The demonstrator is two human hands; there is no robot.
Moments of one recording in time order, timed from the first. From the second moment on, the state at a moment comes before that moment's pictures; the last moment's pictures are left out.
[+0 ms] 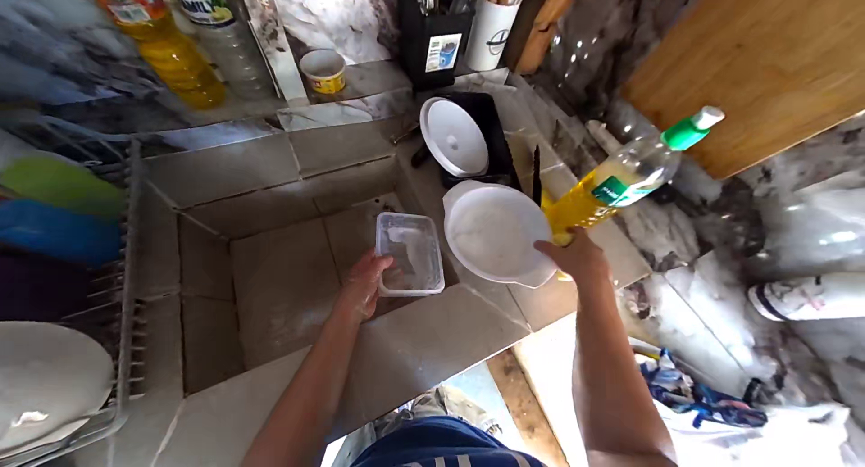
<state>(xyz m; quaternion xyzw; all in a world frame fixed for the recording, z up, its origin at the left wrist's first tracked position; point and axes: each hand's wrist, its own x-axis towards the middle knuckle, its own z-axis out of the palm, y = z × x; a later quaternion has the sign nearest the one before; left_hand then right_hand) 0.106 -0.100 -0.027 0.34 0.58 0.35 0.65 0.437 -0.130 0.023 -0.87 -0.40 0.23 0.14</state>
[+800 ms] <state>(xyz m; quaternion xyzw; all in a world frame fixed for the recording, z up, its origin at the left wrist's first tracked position) 0.030 -0.093 -0.059 0.23 0.63 0.44 0.60 0.223 -0.080 0.030 -0.55 -0.73 0.09 0.40</state>
